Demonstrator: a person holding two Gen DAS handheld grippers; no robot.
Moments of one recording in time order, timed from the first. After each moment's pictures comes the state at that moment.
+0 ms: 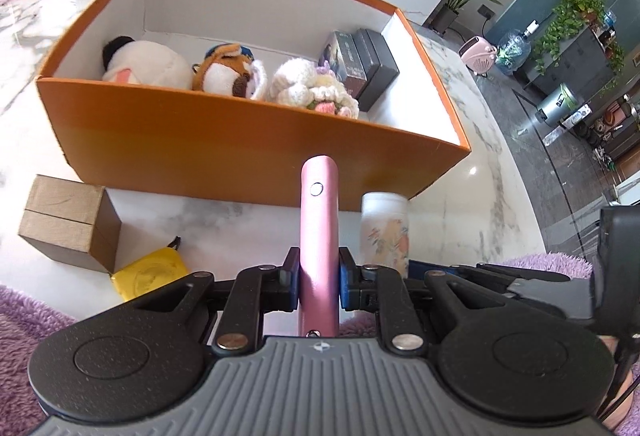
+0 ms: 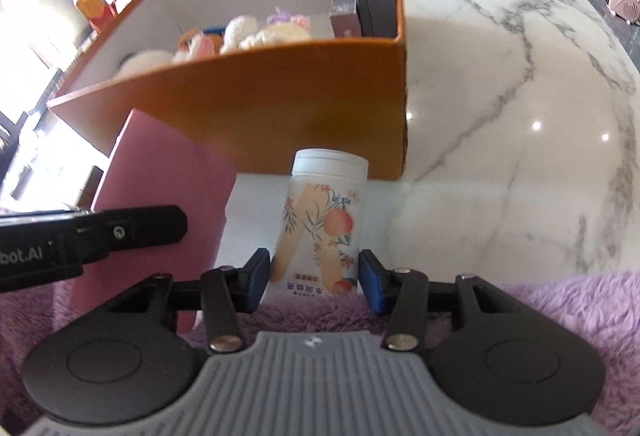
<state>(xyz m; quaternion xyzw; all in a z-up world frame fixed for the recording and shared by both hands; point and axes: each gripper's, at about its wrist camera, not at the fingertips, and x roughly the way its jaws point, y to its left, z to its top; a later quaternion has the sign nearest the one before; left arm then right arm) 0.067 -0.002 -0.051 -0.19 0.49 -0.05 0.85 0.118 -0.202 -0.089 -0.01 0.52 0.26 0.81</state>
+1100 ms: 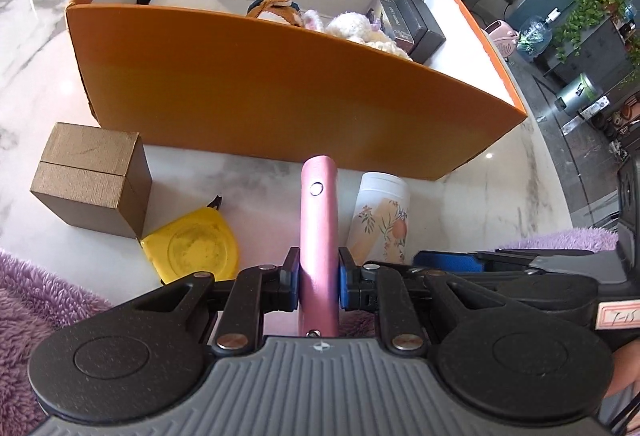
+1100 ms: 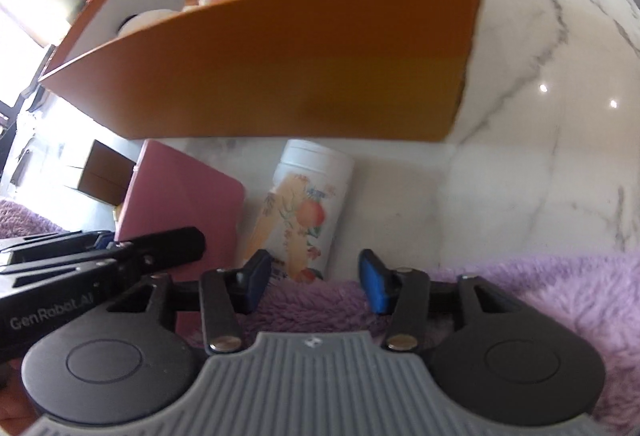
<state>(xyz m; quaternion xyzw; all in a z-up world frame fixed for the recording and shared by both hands) 0.061 0.019 -0.087 -0.19 0.52 -0.04 0.83 0.126 -0.173 -0.106 -0.03 0.58 0.26 0.77</state>
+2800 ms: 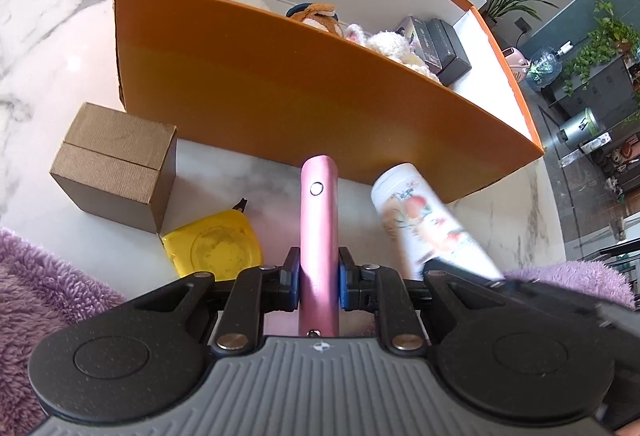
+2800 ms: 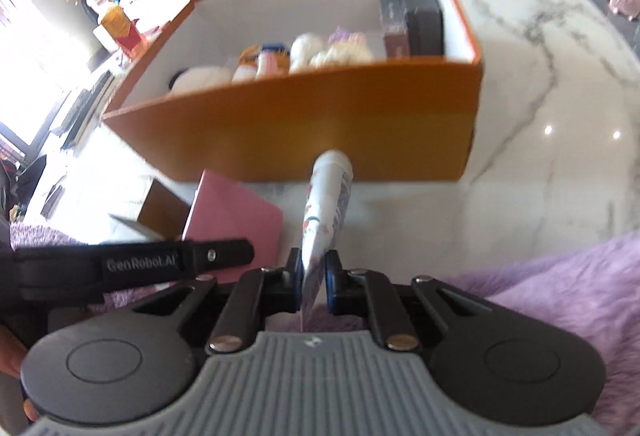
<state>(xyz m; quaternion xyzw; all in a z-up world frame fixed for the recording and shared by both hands) 0.062 0.037 -0.088 -0.23 0.51 -0.02 0.83 0.091 -0.180 -0.065 0.01 0.50 0.26 0.83</state>
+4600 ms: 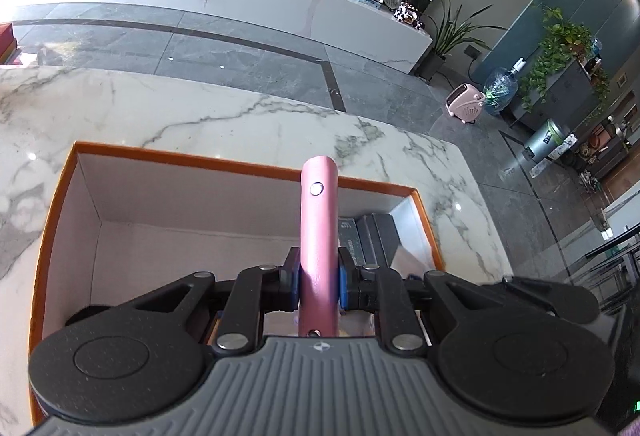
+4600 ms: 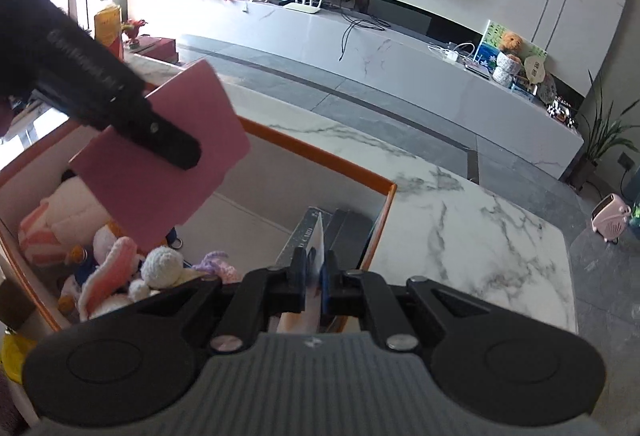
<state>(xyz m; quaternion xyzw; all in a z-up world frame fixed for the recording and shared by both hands) 0.242 0.046 -0.005 -0.19 0.44 -0.07 0.88 0.255 -0.150 -0.021 -0.21 0.32 0.30 0.87</state>
